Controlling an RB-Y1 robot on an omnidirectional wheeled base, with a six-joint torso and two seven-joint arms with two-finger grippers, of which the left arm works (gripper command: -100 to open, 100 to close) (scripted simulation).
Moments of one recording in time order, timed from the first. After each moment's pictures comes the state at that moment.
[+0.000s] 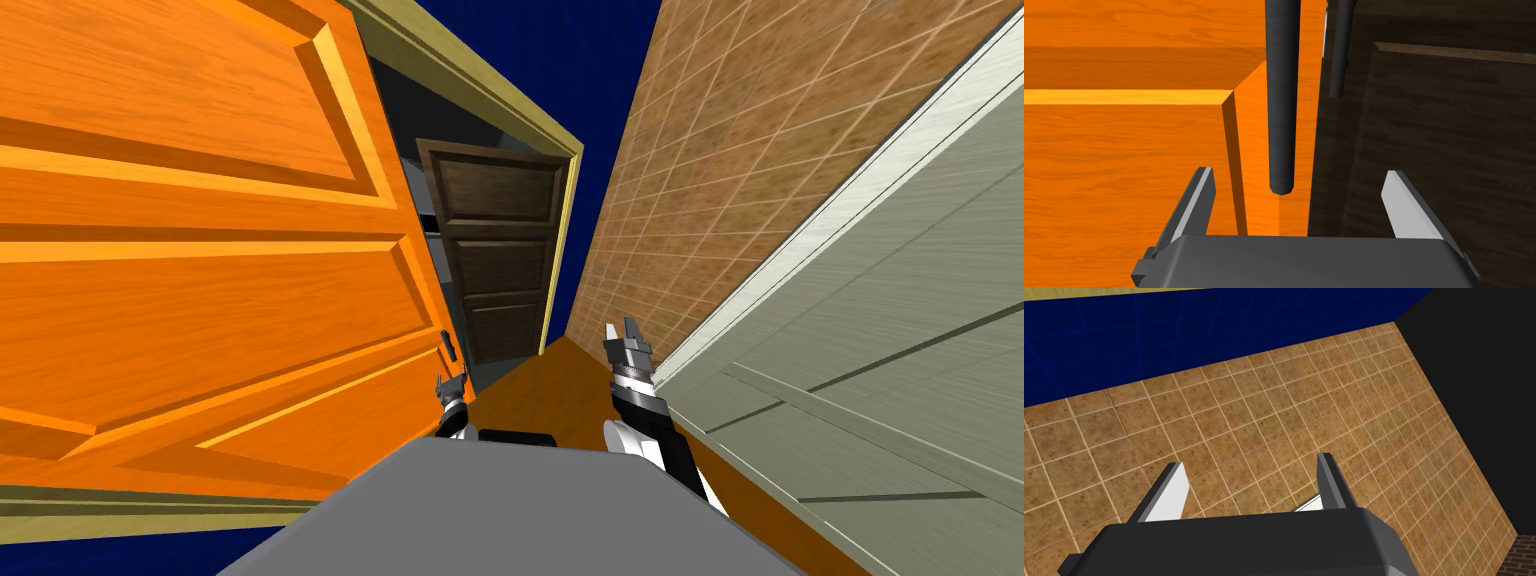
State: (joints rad) arm 0.18 -0.03 -0.13 -1.01 0.81 -0.96 0.94
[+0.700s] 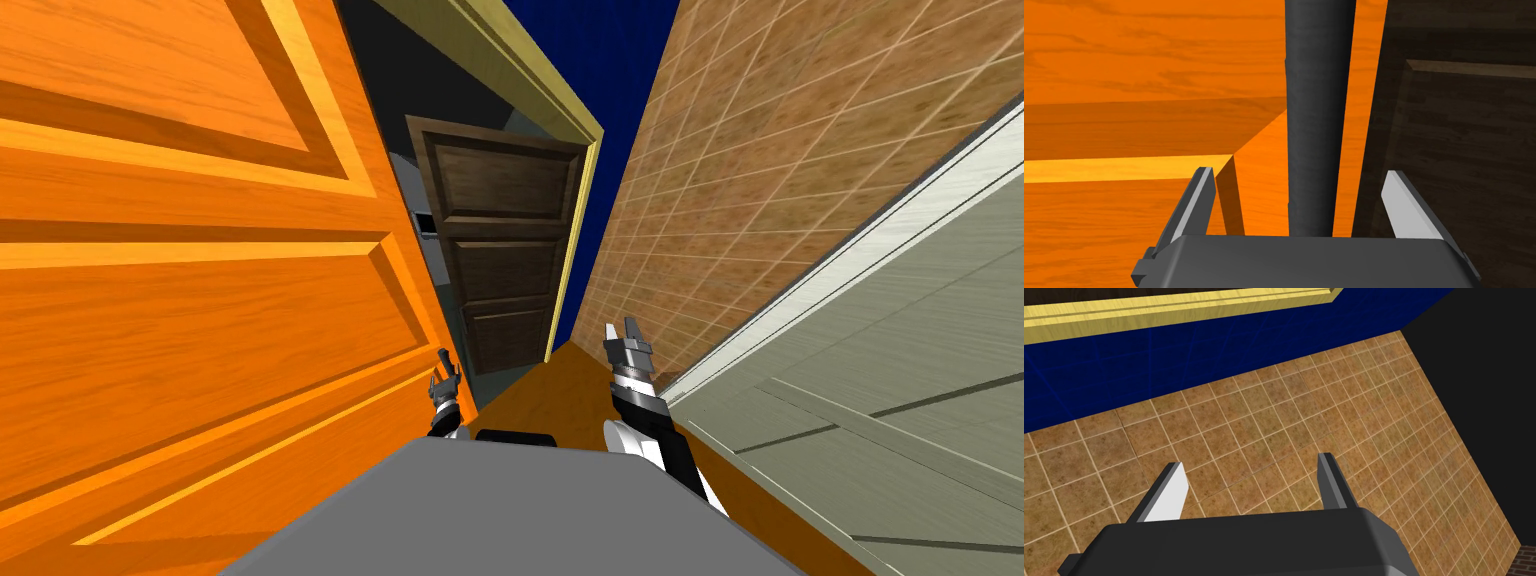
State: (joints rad) arm 0.18 0.03 -0.11 -0.99 0.82 -0.97 0.97
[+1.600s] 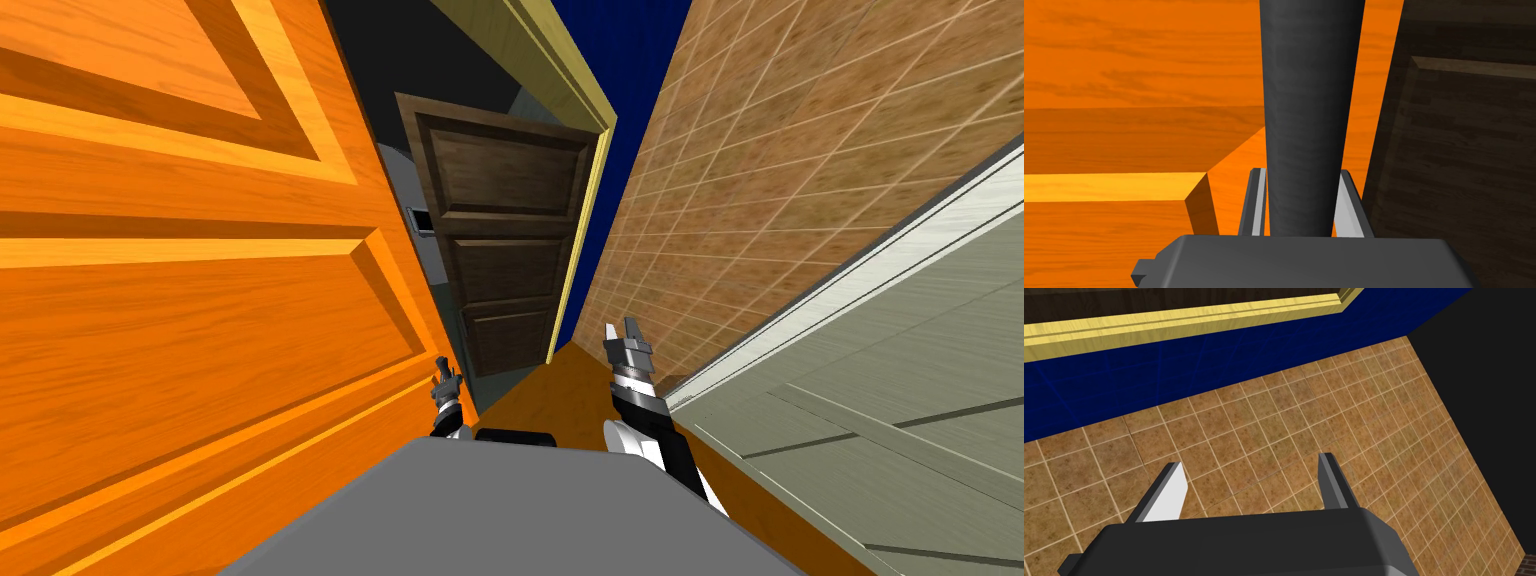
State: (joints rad) arm 0.18 0.00 -0.11 -0.99 0.82 -0.97 0.97
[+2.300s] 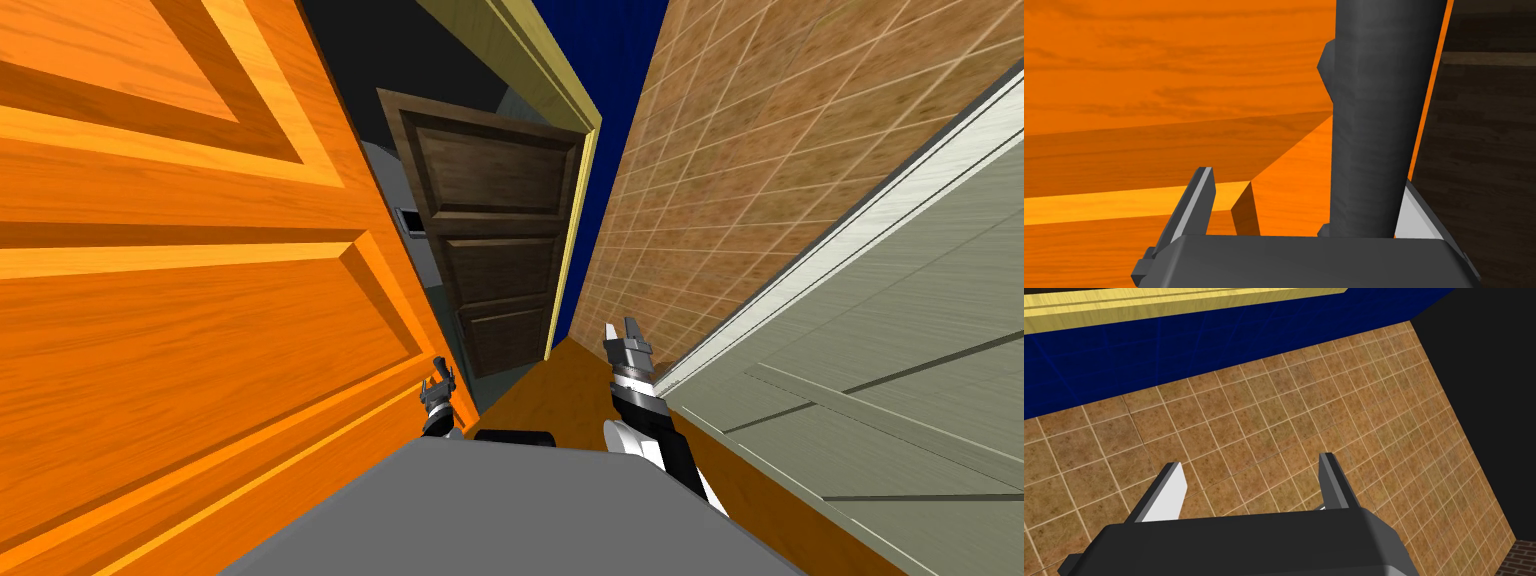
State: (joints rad) arm 0.20 0.05 -0.08 -1.00 0.85 -0.96 0.95
